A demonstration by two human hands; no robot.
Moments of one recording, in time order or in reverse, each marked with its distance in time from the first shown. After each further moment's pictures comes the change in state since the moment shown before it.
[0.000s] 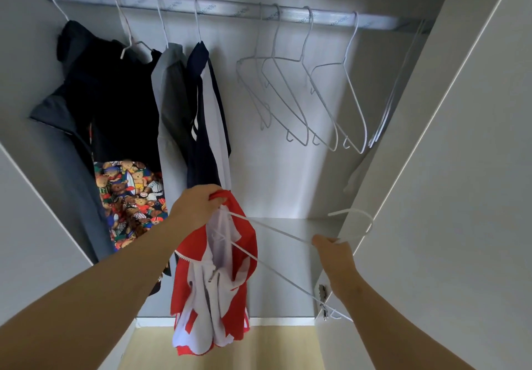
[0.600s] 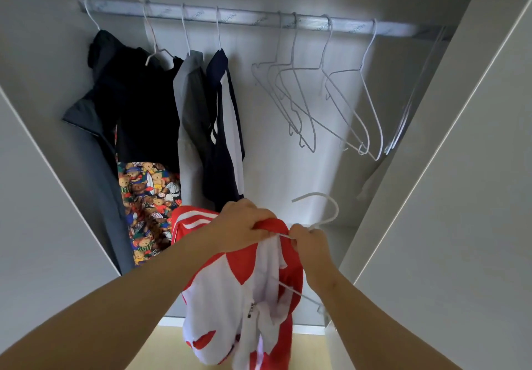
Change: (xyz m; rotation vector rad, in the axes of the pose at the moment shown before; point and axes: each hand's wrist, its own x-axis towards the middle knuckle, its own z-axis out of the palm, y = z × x) left_hand -0.034 0.038 0.007 0.284 -0.263 0.466; right_hand -0.015 -0.028 0.055 -0.041 -0.187 -0.060
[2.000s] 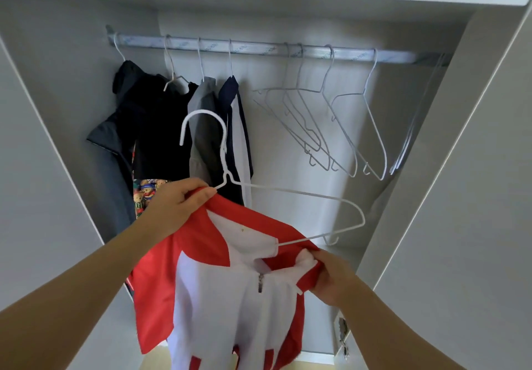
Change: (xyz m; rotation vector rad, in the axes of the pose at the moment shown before) left_hand -0.054 -0.046 -0.072 -0.168 0.628 -0.079; right_hand 0.015 0.011 -0.031 0.709 -0.215 0.414
